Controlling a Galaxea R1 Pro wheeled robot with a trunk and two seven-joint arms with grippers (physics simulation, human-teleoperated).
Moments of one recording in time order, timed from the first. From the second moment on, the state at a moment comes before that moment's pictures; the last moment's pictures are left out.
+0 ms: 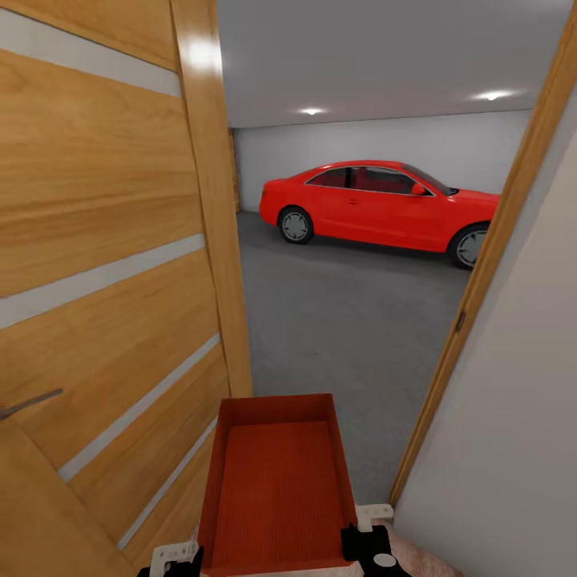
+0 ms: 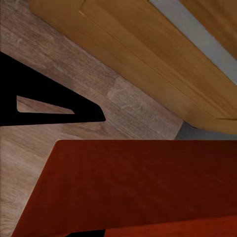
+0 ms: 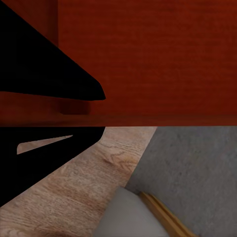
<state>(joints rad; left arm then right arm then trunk) -0.22 -0.02 0.19 -0.44 -0.05 -0.31 -0.10 -0.47 0.12 0.11 -0.20 0.01 -0.13 -0.16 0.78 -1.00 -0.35</state>
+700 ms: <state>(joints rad) -0.22 -0.02 0.19 -0.44 -0.05 -0.31 -0.10 -0.47 0.12 0.11 -0.20 0.00 -0.13 -0.16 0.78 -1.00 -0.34</state>
